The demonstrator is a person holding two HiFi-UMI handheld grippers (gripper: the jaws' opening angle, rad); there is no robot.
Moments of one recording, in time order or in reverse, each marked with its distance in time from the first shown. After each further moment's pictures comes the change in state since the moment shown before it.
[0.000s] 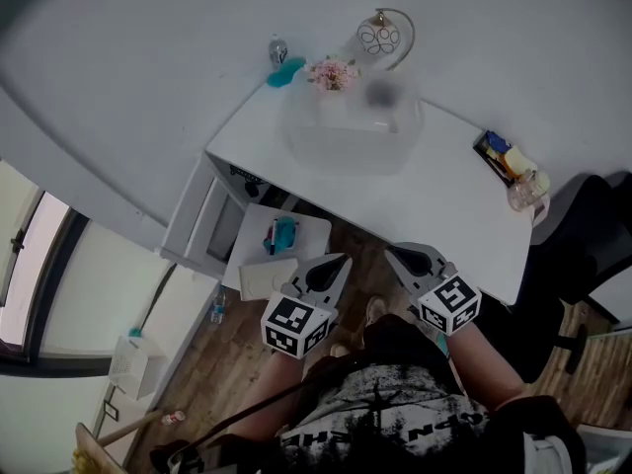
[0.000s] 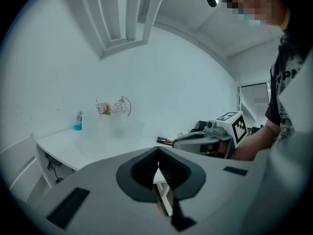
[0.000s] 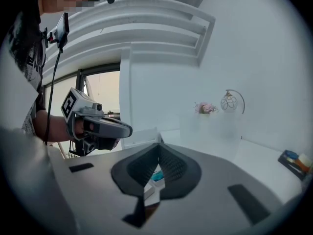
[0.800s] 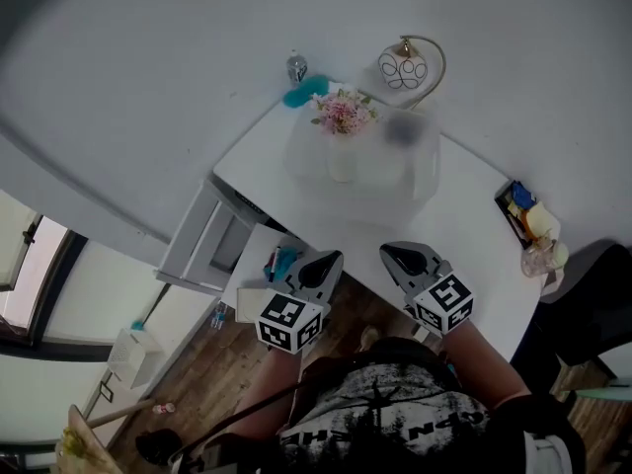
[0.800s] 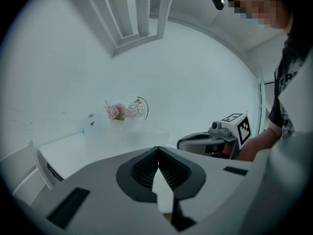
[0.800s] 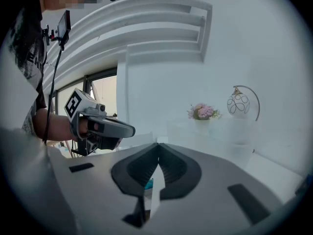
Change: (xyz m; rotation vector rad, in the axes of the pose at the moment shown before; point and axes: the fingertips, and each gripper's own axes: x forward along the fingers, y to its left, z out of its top) left arm 0.110 0.094 0.051 -0.049 -0.014 0.186; right arm 0.085 -0.129 0.036 -0.025 -0.018 0.169
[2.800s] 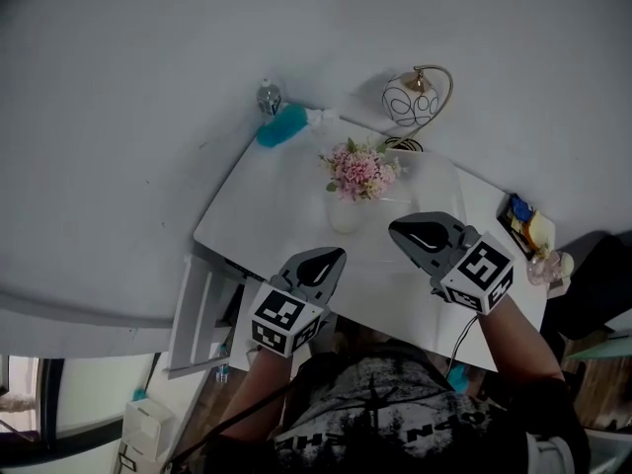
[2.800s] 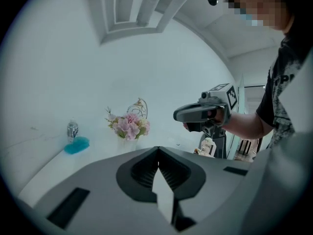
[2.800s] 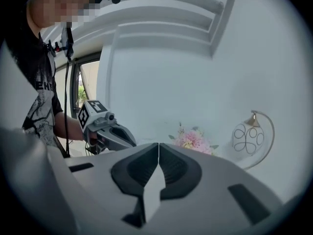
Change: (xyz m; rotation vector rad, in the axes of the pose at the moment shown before) left arm 0.084 0.146 0.077 0.092 0.061 -0.287; right arm 0.131 -0.092 0.129 -0.144 0.152 -0.074
